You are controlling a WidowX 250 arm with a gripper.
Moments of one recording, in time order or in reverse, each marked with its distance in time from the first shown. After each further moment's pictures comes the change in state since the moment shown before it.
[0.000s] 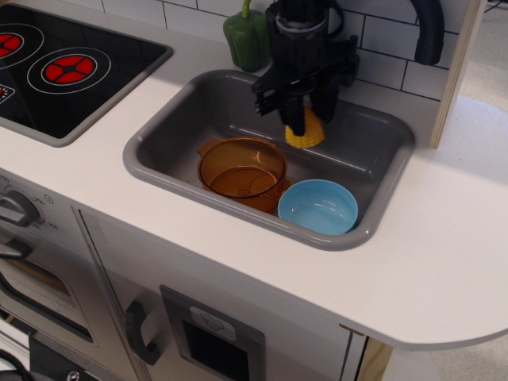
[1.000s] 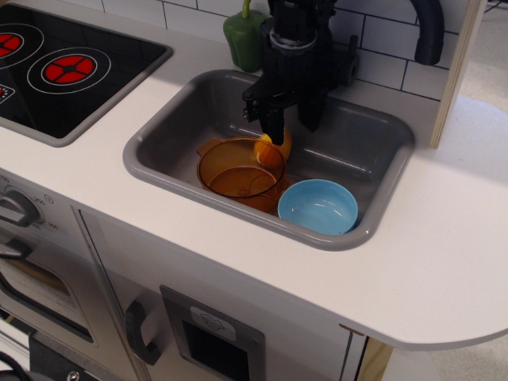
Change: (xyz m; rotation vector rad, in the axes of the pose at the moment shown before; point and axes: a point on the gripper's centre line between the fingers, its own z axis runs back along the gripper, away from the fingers) arm 0.015 0.000 -0.020 0.064 -0.058 -0.022
